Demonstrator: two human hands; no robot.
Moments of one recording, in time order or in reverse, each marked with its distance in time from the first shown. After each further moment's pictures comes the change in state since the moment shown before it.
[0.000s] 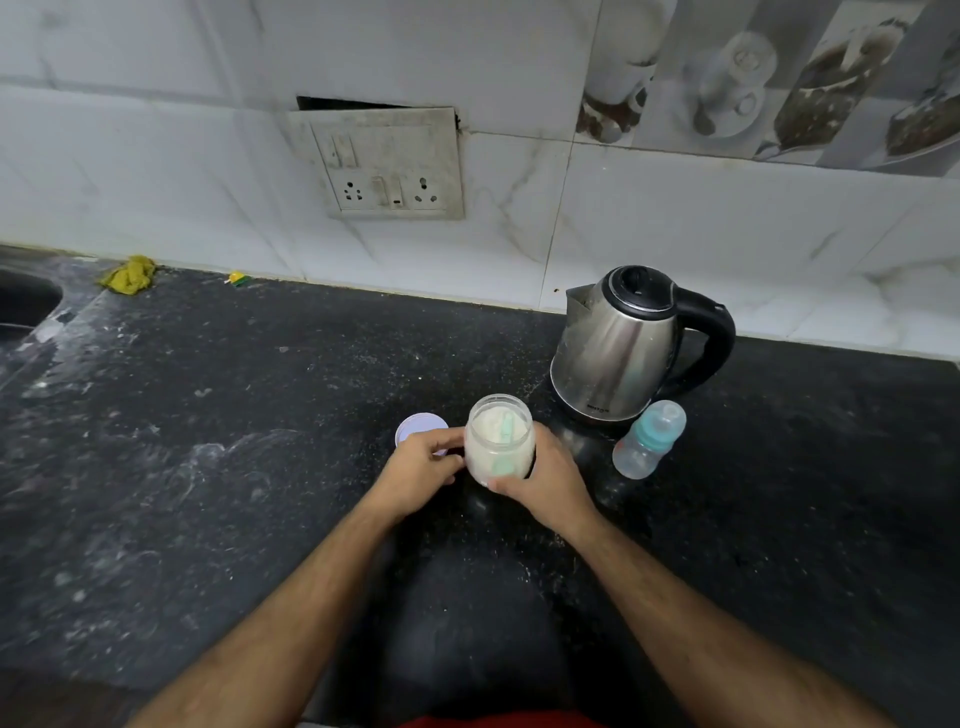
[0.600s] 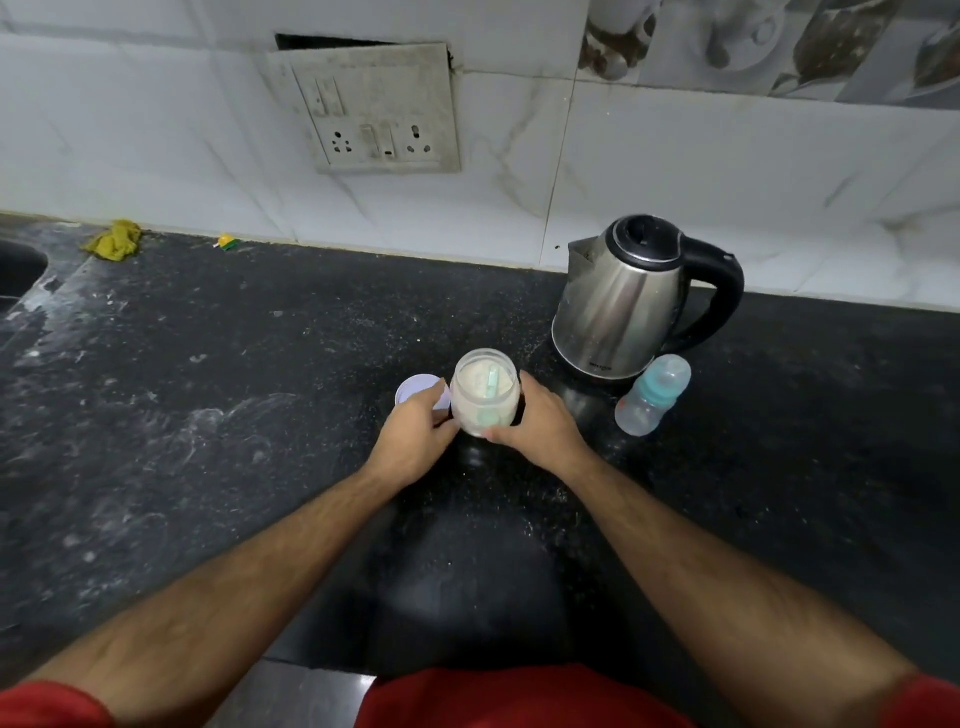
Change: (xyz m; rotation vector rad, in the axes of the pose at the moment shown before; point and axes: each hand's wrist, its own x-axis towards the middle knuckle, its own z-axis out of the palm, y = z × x) left_hand -0.012 0.006 0.003 0.325 0.164 -0.002; right_hand 0.024 0.006 0.010 -0.188 -0.088 0.031
